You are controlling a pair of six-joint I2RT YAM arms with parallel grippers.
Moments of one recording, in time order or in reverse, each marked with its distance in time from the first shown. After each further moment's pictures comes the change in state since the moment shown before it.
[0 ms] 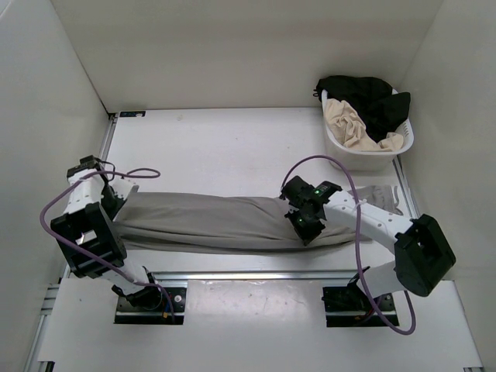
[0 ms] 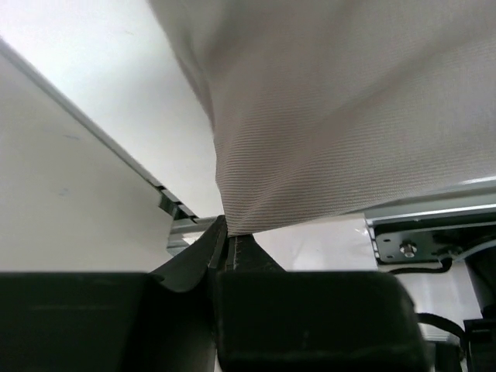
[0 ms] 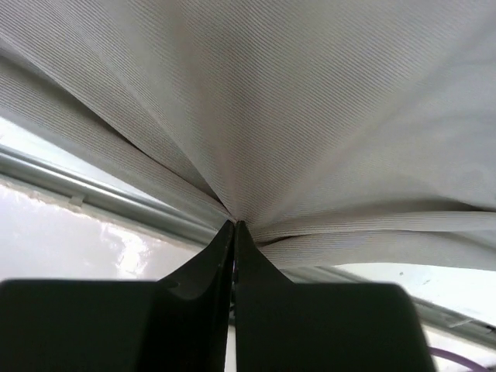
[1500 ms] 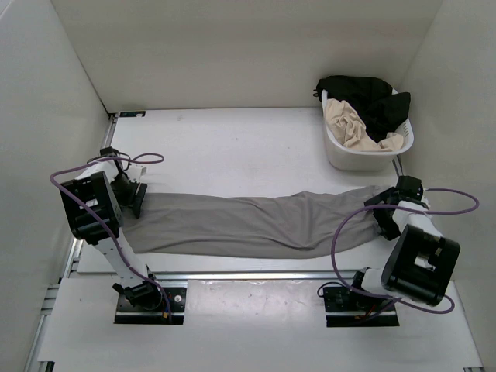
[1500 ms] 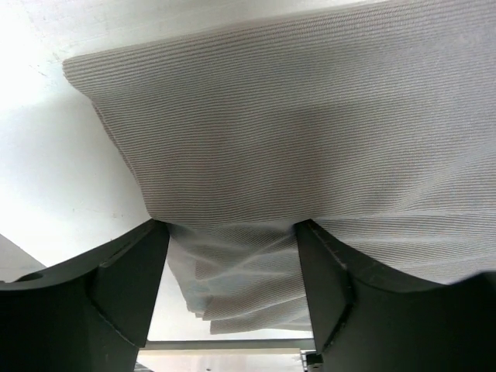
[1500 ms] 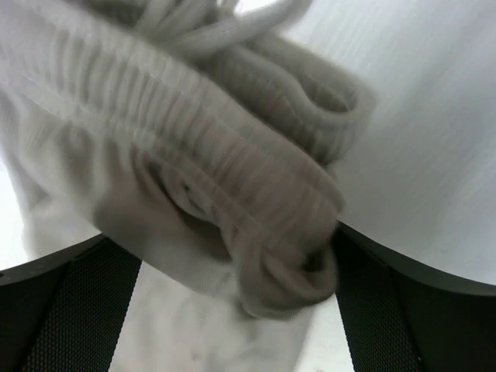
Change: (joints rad) left arm -0.107 0.322 0.099 0.262 0.129 -0.341; right arm -1.138 -0.097 -0.292 0.514 0.087 0.475
